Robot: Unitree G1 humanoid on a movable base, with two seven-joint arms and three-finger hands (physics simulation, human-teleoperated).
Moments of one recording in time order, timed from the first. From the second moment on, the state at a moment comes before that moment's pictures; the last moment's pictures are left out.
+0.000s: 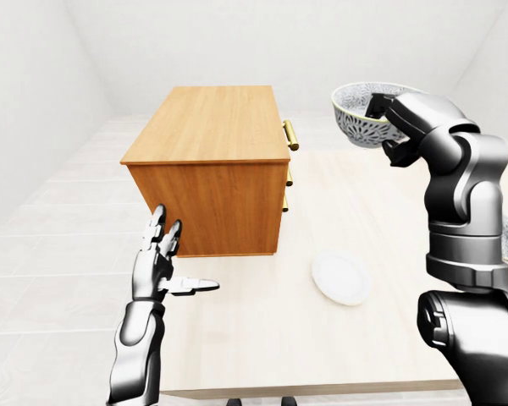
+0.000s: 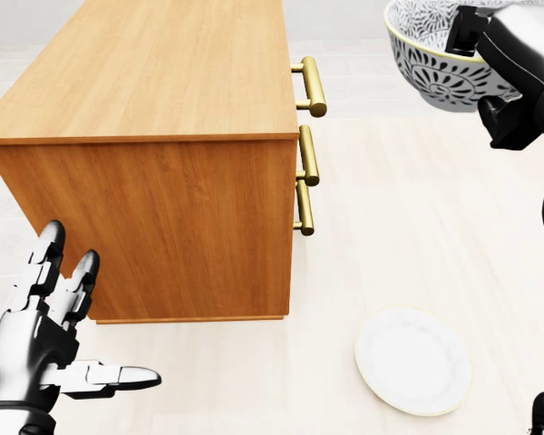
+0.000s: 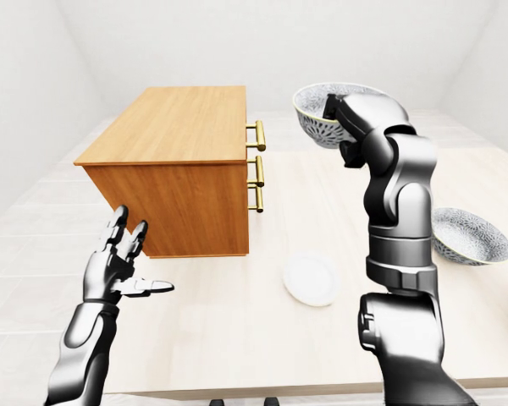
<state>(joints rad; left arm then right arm) 0.06 0.07 0.16 -0.12 -0.16 -0.04 -0.17 -0.86 -0.47 -0.17 0.12 -1.14 0.09 0.69</state>
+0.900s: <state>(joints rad) 0.07 0.07 0.22 -0.17 -0.16 -0.04 -0.14 -1.67 -0.37 -0.04 1.20 -0.87 0.09 0.32</state>
